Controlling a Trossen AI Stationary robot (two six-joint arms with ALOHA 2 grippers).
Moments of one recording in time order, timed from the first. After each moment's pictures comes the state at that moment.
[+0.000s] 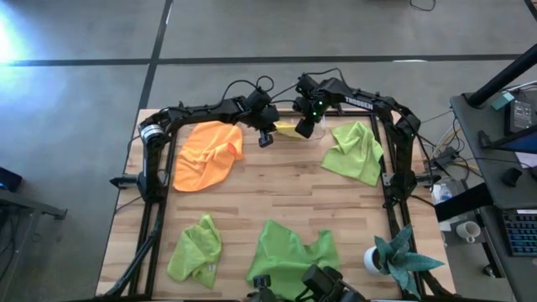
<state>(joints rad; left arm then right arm) 0.56 1.95 1.47 -0.36 0.20 0.36 -0.70 1.98 1.61 -0.97 -0.24 -0.20</state>
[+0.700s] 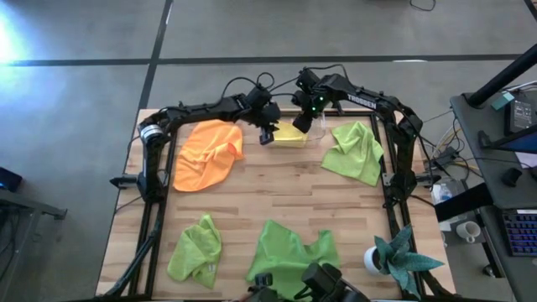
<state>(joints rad) 0.56 1.94 1.51 -0.36 0.20 0.41 -0.70 1.96 1.66 -0.95 -0.25 -0.16</state>
